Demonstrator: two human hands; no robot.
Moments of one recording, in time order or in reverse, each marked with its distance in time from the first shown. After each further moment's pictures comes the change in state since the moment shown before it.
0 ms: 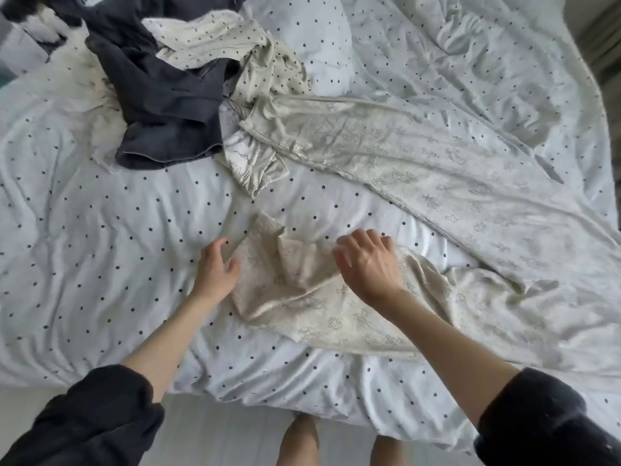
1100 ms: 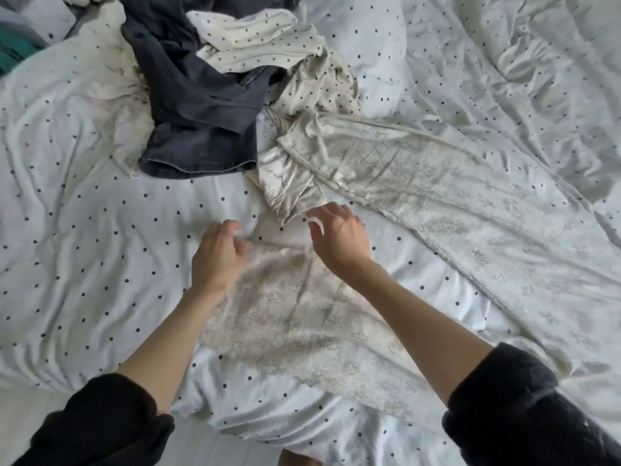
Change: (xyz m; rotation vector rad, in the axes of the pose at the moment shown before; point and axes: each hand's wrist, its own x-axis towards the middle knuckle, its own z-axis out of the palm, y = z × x) left_hand 0.061 0.022 -0.039 0.277 0.219 0.078; right_hand 0.134 -0.072 -0.004 0.277 -0.016 -0.060
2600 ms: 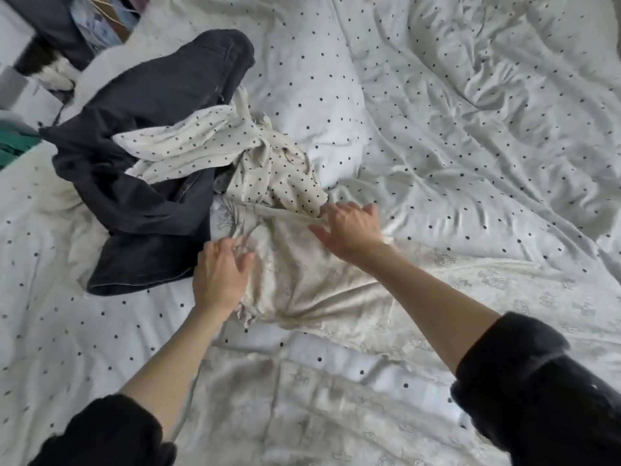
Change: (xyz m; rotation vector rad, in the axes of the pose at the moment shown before) left_hand 0.120 0.108 0.001 0.169 0.006 0.027; right_hand 0.138 0.094 -0.077 -0.236 -0.130 0.059
